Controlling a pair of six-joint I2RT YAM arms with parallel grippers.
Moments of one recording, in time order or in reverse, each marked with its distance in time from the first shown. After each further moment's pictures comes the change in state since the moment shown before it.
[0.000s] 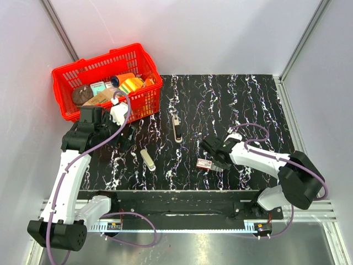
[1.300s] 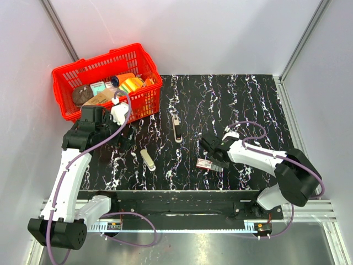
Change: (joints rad) left arm 0.000 0.013 -0.001 0.000 0.001 0.003; right arm -0.015 0.040 0.024 0.022 -0.014 -0.058
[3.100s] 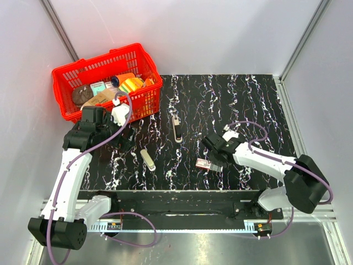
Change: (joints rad) left arm 0.000 0.000 -0.017 0.001 0.000 0.007; right arm 0.001 -0.088 -0.012 0.077 -0.088 -0.035
